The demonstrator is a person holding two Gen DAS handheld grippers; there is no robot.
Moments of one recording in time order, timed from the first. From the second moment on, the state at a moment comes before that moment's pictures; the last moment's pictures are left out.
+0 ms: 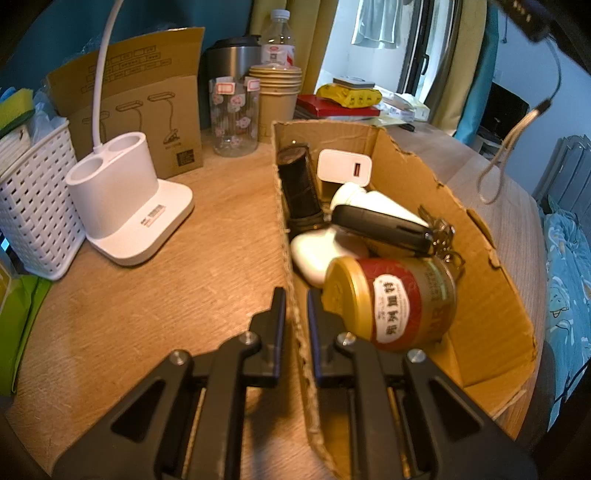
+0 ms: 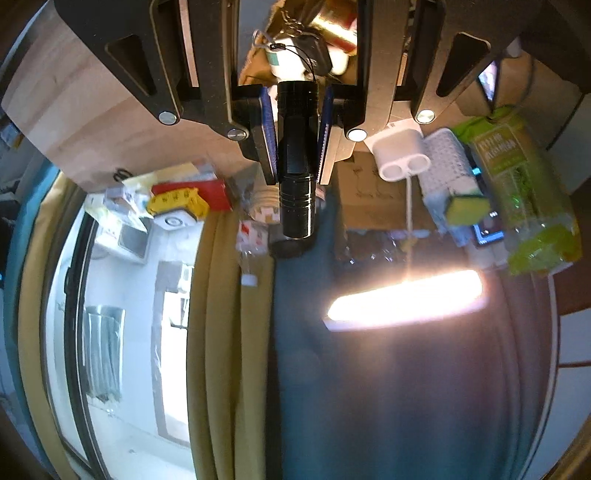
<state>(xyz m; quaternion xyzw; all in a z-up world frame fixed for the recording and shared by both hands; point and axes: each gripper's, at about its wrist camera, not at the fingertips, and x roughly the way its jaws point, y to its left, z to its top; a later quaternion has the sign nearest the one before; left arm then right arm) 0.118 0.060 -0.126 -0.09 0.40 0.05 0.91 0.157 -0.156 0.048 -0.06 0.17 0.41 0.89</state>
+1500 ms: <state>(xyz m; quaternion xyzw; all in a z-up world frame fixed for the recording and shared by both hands) 0.118 0.059 -0.126 -0.09 0.40 0.05 0.91 0.229 -0.117 -0.085 -0.13 0.33 0.32 0.88</state>
